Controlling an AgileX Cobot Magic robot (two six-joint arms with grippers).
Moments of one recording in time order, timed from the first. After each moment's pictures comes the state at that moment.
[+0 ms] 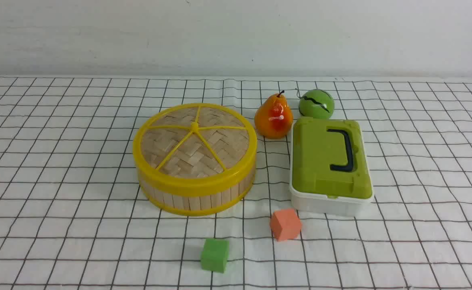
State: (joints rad) right arm -0.04 -0.01 0.02 0.02 0.39 0.08; left arm -0.05 -0.01 0.03 -0.04 0.39 -0.14
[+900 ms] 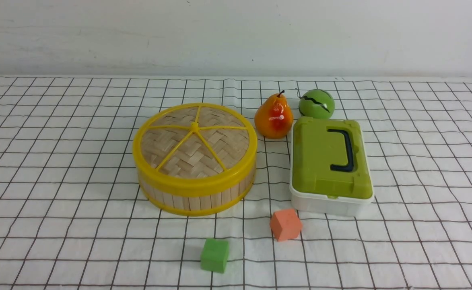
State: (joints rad) right arm -0.04 -0.01 0.02 0.02 0.39 0.08; left arm -0.05 -0.01 0.03 -0.03 0.09 -0.12
